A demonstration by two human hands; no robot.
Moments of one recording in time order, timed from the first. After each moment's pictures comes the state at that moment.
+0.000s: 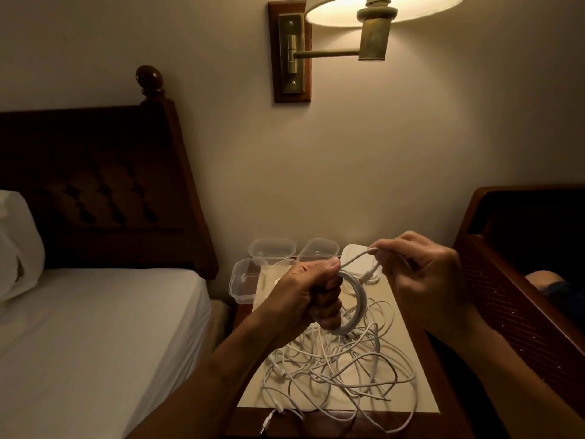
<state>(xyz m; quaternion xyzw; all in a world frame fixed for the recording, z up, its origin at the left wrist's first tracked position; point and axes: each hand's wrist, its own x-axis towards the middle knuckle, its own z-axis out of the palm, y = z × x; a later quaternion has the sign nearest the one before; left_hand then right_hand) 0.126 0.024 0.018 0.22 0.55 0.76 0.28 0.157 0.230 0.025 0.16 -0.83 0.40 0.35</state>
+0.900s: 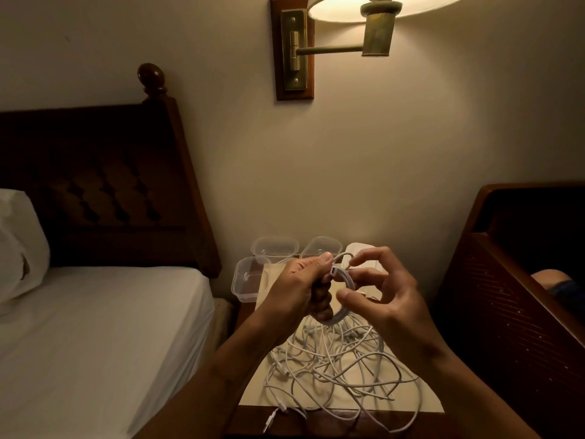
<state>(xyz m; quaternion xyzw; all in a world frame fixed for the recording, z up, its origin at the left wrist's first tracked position) 0.123 0.021 0.016 0.17 0.65 0.72 0.20 0.178 0.183 0.005 0.10 -0.71 0.68 0.12</state>
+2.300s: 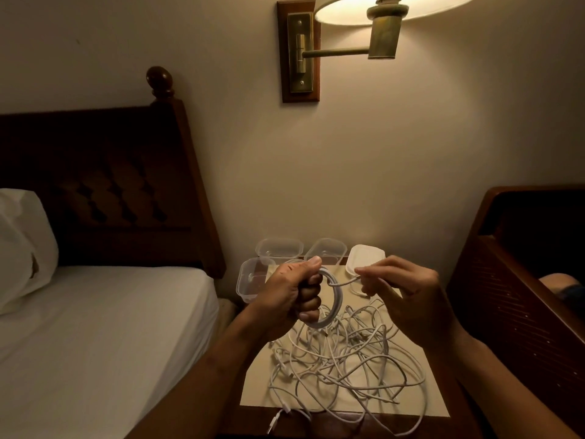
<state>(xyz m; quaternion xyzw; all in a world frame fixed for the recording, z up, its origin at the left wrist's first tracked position) 0.102 0.002 0.000 0.13 0.57 0.77 0.27 0.139 0.227 -0.020 0.29 -0.80 0.40 0.34</state>
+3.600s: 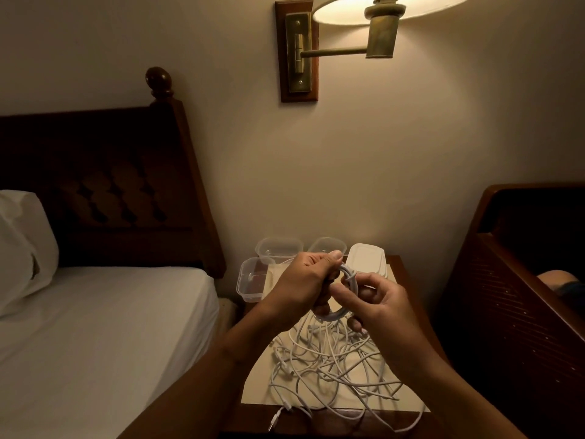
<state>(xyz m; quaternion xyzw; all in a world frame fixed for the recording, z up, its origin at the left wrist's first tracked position) 0.109 0.025 0.018 0.18 0.71 0.66 0.17 0.175 0.166 -0.005 0.00 -0.66 0.75 0.05</state>
